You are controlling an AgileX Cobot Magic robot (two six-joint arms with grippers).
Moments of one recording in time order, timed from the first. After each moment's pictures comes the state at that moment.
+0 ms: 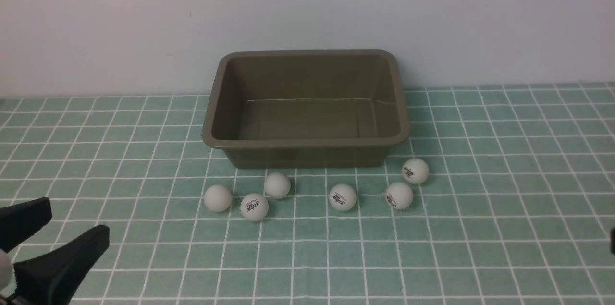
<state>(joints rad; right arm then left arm) -0.17 0.49 -0.63 0.69 1.03 -0.75 0.03 0.38 -0.46 -0.76 0.62 0.79</state>
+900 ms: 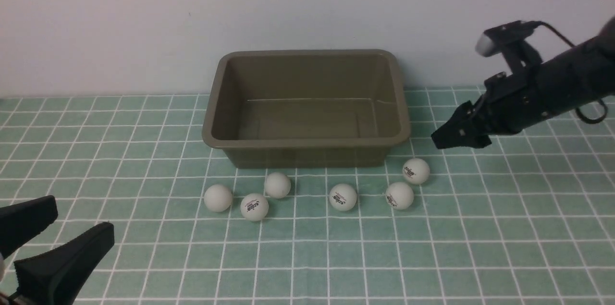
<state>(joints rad) 0.07 1.80 -1.28 0.77 0.92 -1.02 0.03 0.38 -0.46 -0.80 0.62 0.79</state>
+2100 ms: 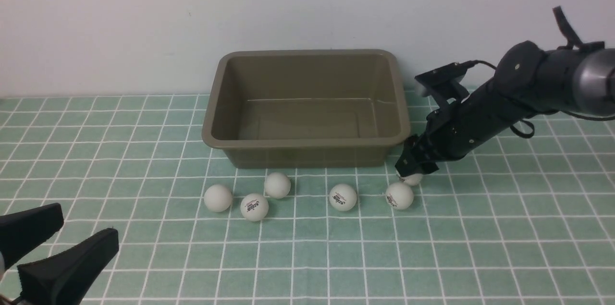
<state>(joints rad) 0.22 2.05 -1.40 0.56 0.75 -0.76 0.03 0.38 -0.46 -0.80 0.65 0.75</state>
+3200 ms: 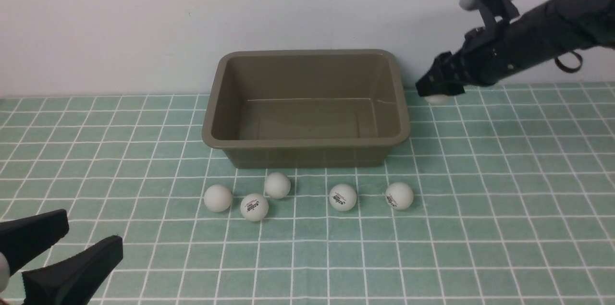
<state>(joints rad) 0.15 1.92 -1.56 0.66 0.84 -0.75 0.03 0.38 -0.46 -0.80 0.68 0.75</state>
